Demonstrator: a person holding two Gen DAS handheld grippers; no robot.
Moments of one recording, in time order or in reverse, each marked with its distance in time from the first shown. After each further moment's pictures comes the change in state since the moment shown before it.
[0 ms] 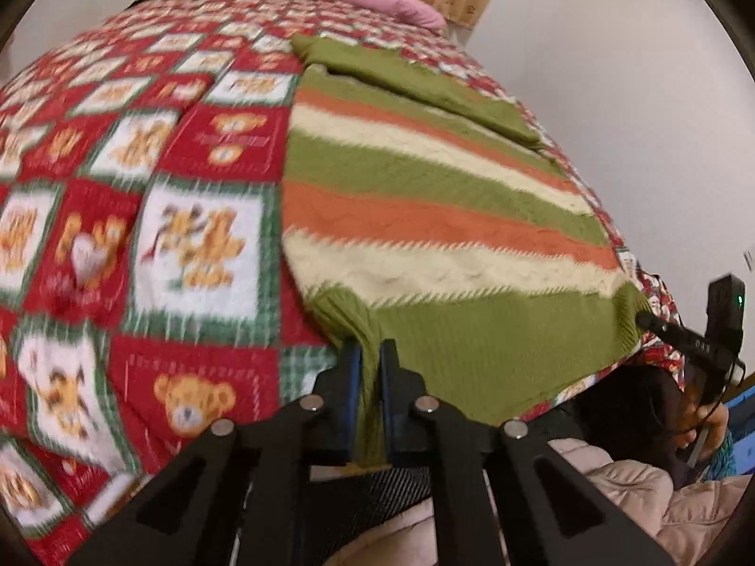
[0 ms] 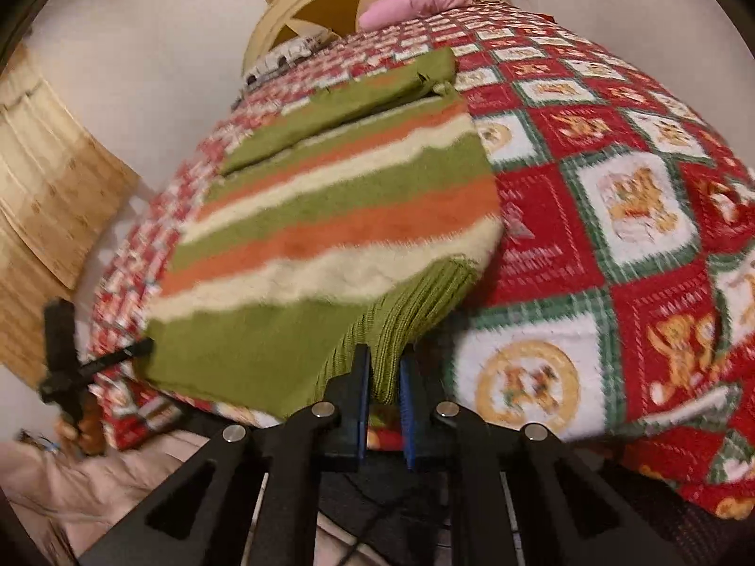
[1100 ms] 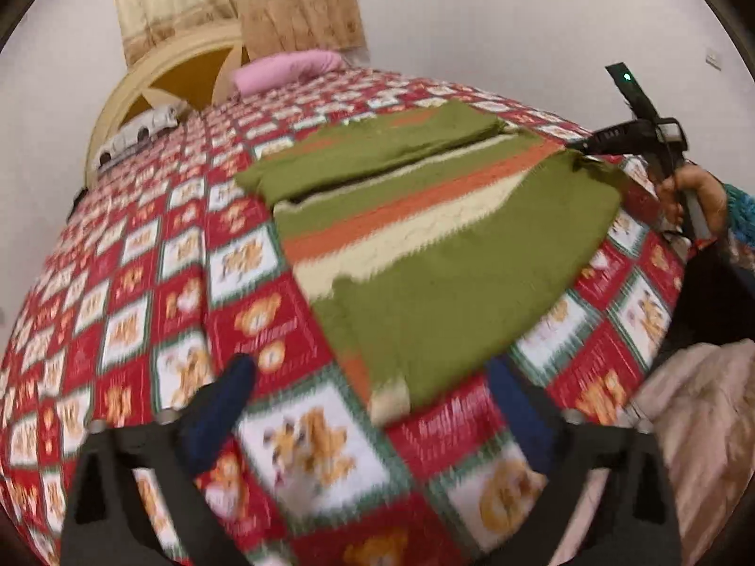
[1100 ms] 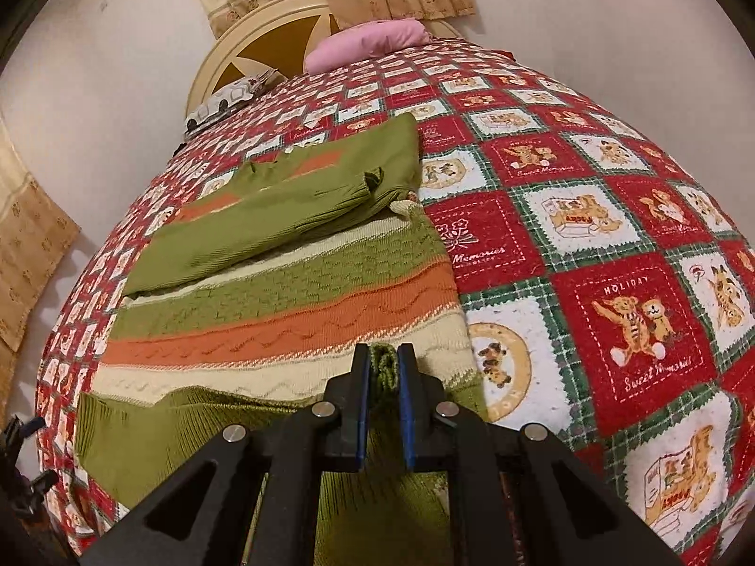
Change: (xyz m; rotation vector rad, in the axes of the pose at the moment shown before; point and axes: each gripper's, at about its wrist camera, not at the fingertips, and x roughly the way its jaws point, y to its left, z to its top) left arm -0.009 -0.019 0.061 0.558 -0.131 0.159; right arm 0.088 -0.020 0.129 0.031 -0.116 -0.224
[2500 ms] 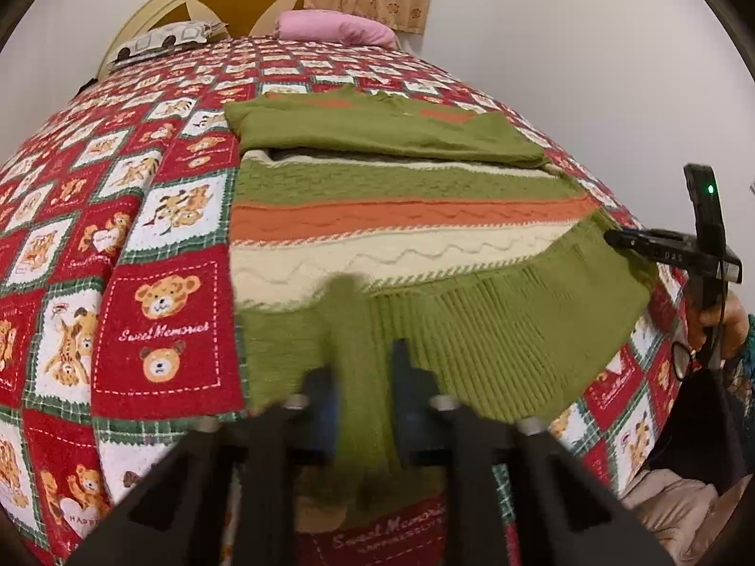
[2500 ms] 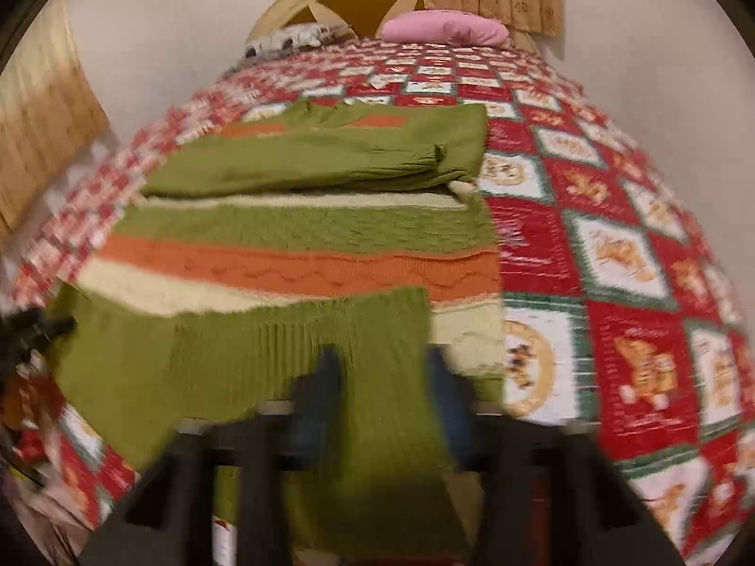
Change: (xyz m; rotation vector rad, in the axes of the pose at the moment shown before) left arm 0.063 0.003 0.016 -0.371 0.085 -0.120; right arm 0.006 0.027 -0.017 -0.331 0.081 -0.024
